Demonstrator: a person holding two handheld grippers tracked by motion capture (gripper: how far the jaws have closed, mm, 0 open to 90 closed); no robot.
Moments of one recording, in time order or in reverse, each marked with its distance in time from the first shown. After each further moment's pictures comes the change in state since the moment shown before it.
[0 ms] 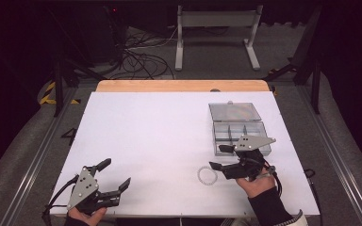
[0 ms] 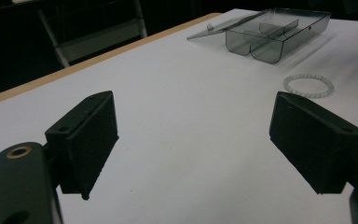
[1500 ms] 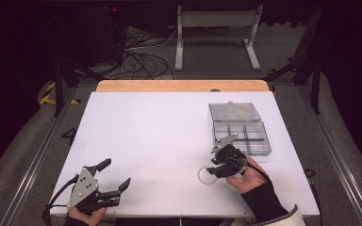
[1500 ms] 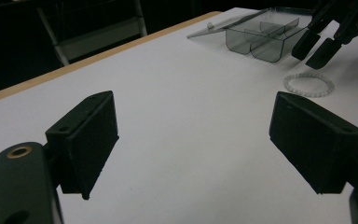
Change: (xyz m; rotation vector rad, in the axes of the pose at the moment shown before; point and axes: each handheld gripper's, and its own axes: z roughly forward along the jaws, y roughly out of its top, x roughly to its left) left arm 0.000 0.000 0.000 0.010 0.000 0.000; right arm -0.004 -0.004 0.057 0.464 -0.029 -0.035
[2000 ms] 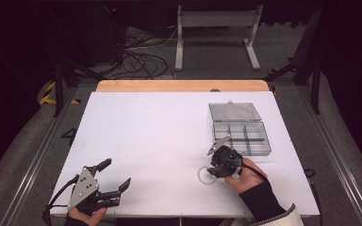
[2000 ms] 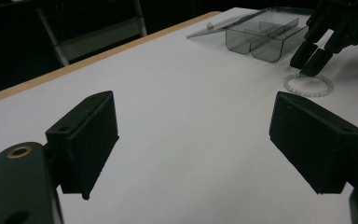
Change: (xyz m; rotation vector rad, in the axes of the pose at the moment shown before) left arm 0.000 0.000 0.000 0.000 0.000 0.001; right arm 0.002 0.002 0.013 0.087 -0.029 -0.009
